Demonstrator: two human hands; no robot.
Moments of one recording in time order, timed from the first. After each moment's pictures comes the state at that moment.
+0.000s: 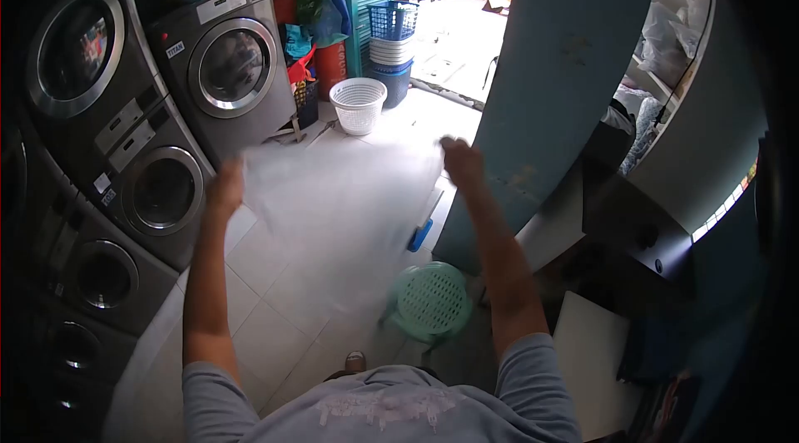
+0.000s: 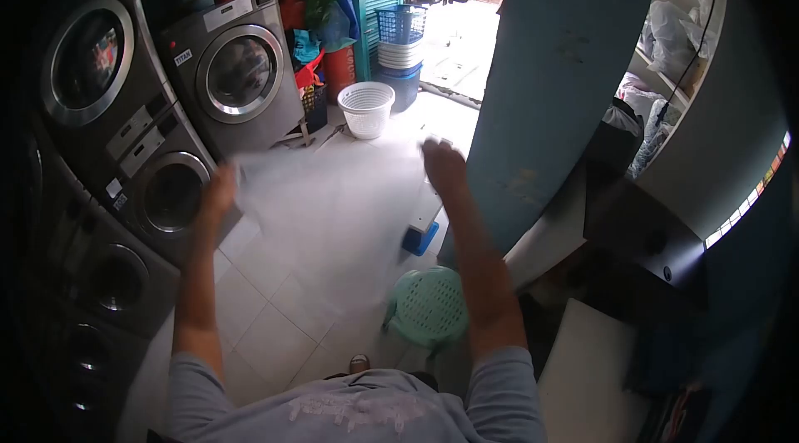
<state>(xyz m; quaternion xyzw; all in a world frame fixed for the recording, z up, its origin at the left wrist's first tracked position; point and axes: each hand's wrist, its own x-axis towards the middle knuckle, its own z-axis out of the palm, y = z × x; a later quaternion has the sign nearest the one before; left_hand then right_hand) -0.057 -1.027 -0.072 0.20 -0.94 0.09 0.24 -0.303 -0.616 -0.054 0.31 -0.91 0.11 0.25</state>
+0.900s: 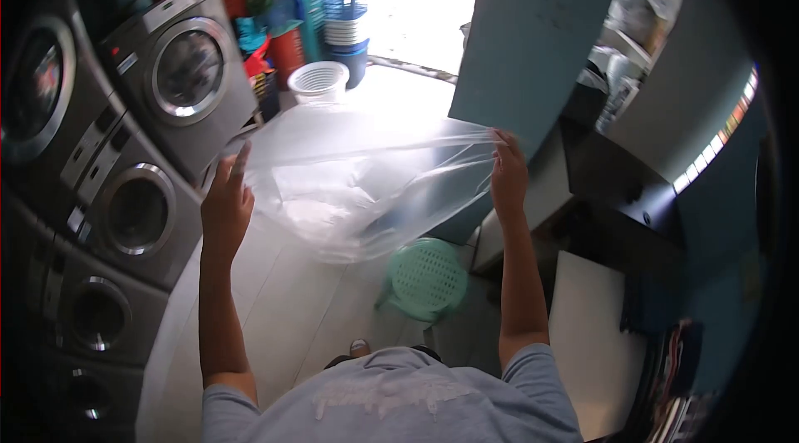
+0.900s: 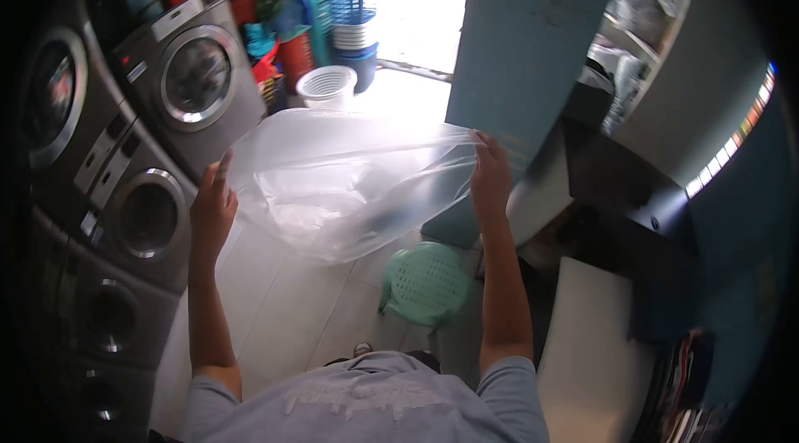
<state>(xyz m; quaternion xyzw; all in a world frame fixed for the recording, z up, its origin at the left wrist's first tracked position) -0.040 -0.893 0.002 0.04 -0.94 -0.05 0.33 -0.236 -0.527 -0.047 0.21 -0.84 0.33 0.38</state>
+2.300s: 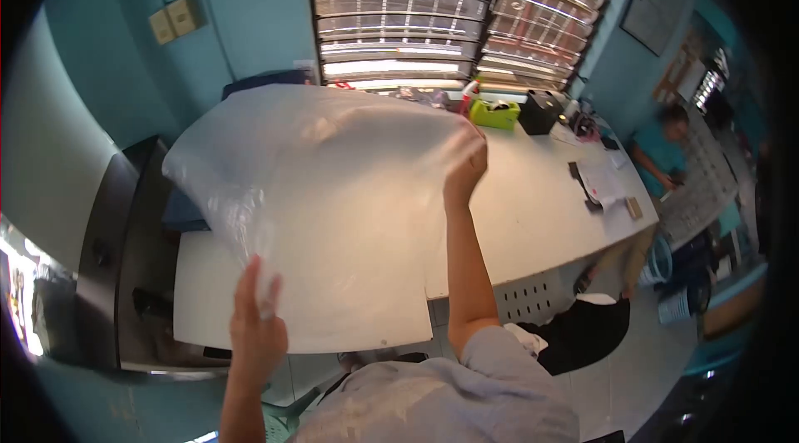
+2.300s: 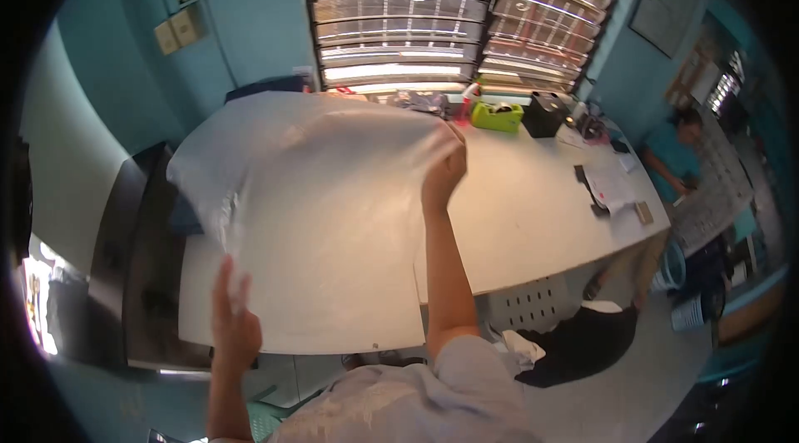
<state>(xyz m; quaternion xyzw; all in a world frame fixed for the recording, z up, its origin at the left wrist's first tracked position) 0.118 -0.211 -0.023 -0.83 -0.47 -0.31 0.02 0.447 -0.019 -0.080 -0.43 -0.43 0.03 0.80</state>
